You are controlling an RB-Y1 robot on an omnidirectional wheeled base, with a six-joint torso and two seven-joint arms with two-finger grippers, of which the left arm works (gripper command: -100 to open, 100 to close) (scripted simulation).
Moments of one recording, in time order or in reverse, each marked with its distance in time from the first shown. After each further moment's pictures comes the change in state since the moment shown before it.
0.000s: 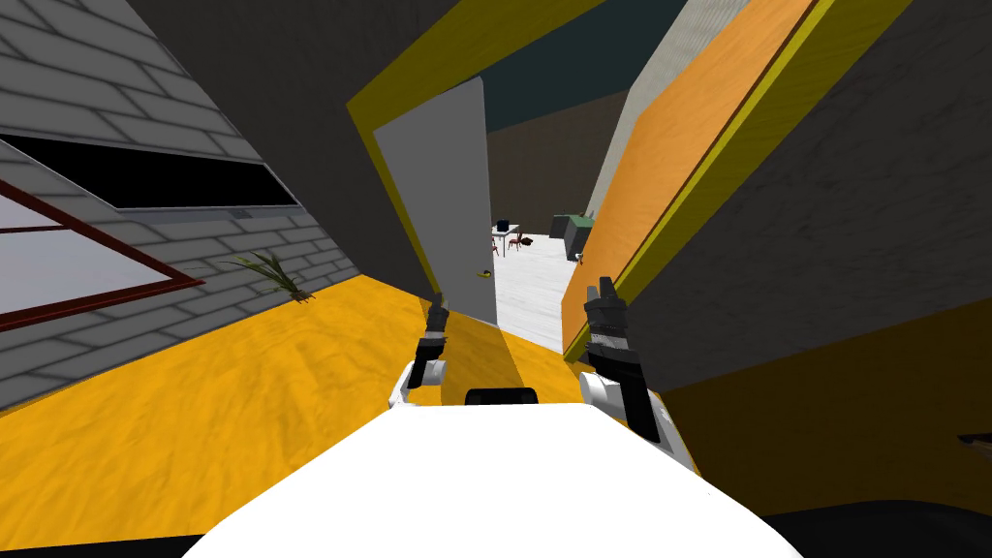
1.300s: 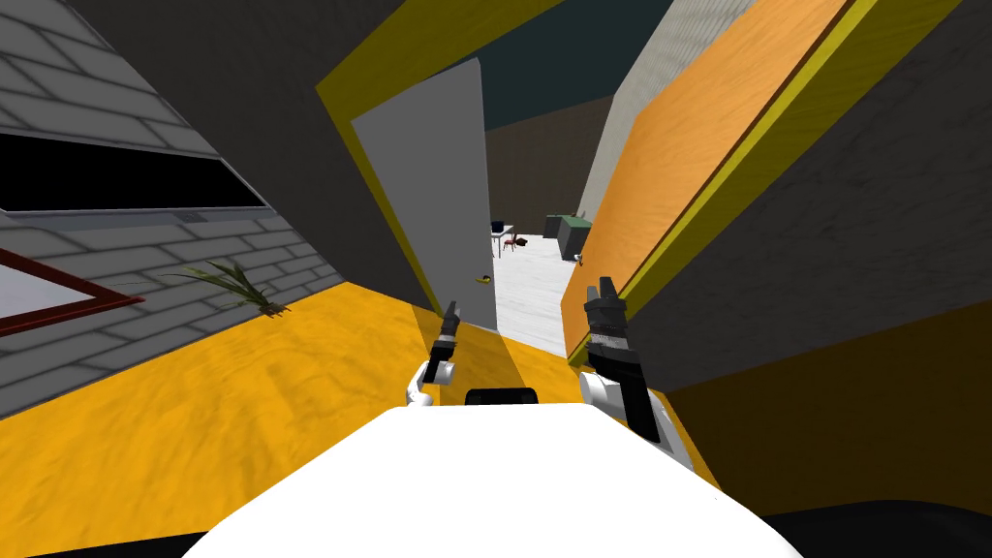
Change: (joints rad) arm -0.126 0.001 -0.032 0.347 0.005 -0.081 0.025
